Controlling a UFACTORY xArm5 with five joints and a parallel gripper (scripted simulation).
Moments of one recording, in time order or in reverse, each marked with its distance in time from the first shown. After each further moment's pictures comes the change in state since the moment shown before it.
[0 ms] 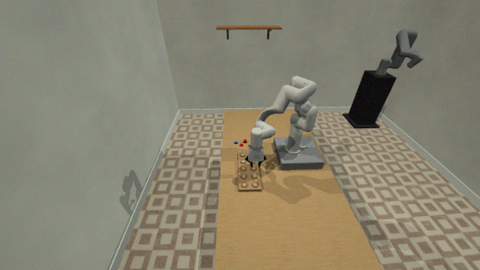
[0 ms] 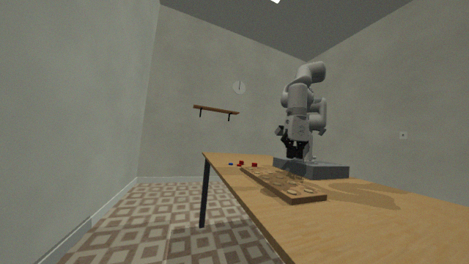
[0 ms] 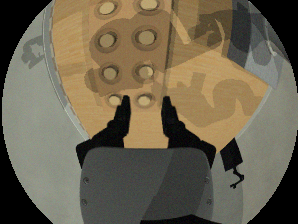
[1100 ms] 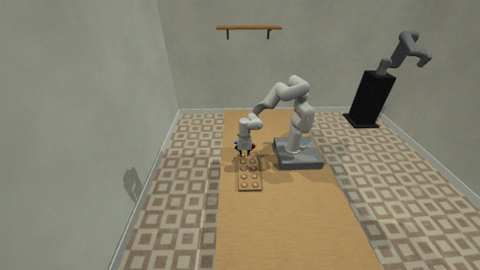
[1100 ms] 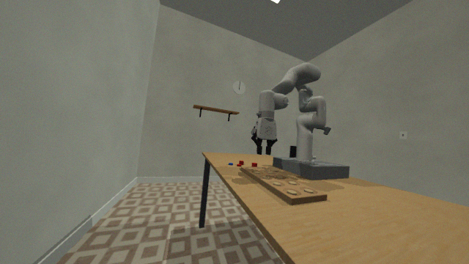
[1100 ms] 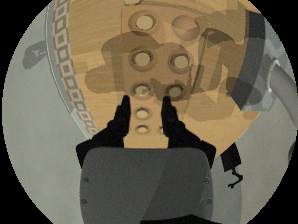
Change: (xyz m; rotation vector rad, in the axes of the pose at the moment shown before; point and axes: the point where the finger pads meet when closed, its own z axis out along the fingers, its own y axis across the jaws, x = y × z) arm 0.120 -0.068 0.003 0.006 -0.008 0.004
